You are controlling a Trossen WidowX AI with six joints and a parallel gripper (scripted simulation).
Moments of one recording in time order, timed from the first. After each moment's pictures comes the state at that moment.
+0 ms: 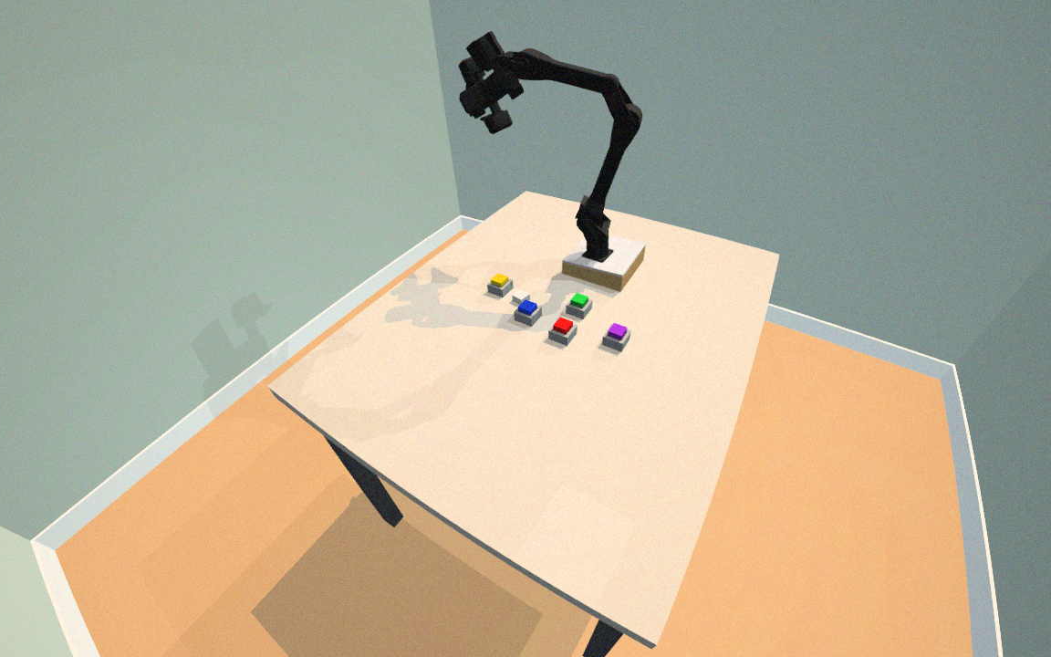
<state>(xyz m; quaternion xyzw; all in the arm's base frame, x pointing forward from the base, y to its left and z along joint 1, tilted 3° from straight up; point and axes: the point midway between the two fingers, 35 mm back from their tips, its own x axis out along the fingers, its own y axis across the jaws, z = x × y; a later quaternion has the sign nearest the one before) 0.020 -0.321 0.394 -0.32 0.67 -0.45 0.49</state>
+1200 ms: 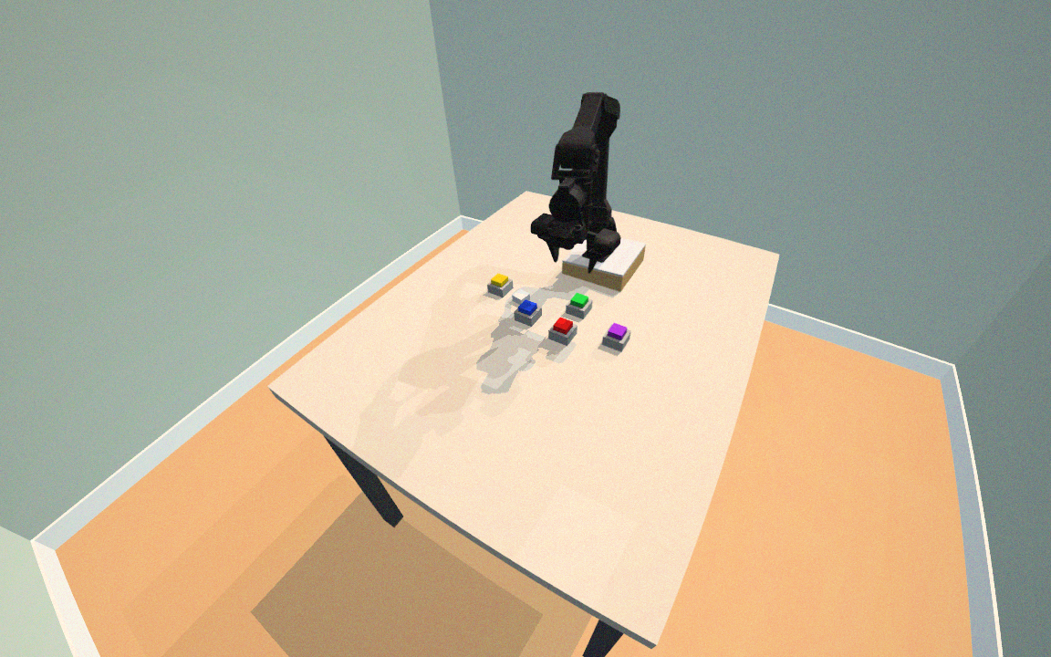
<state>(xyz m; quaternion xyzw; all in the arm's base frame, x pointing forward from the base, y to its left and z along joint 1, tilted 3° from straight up) 0.194 0.048 0.123 -0.06 0.68 0.01 0.74</state>
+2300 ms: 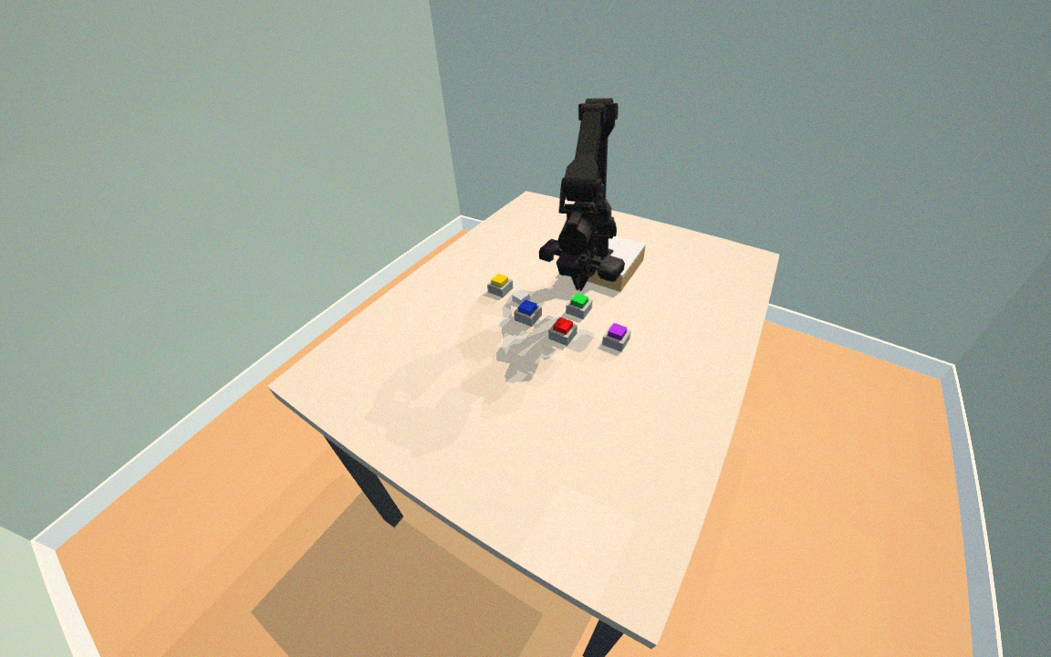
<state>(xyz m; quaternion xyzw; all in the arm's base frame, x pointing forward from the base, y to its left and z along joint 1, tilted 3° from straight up) 0.183 0.056 0.054 -0.05 0.69 0.01 0.72</state>
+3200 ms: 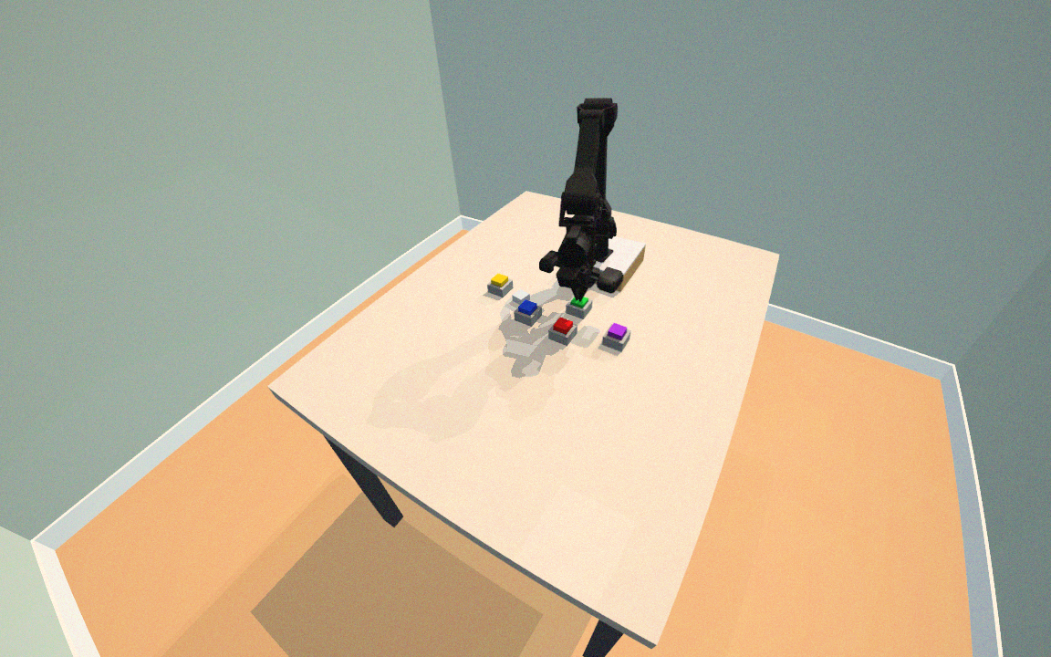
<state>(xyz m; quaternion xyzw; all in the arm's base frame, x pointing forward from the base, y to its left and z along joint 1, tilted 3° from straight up) 0.184 0.054 0.023 -0.05 0.69 0.01 0.72</state>
